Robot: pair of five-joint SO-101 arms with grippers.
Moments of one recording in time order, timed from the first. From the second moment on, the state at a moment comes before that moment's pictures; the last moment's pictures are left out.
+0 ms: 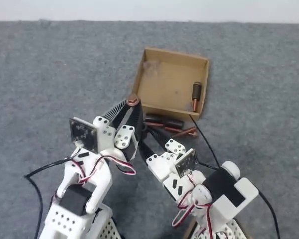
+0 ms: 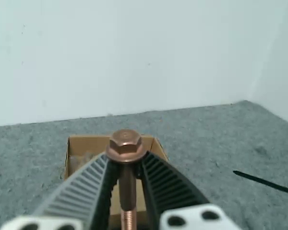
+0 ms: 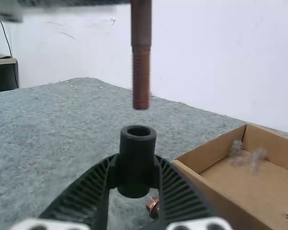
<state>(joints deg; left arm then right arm) 19.9 -87.9 78.3 30.4 13.8 -43.6 6.8 94.2 -93.5 0.2</state>
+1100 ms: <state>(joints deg) 21.5 -85.8 78.3 32.8 13.4 -43.6 6.8 94.2 -93.5 0.2</state>
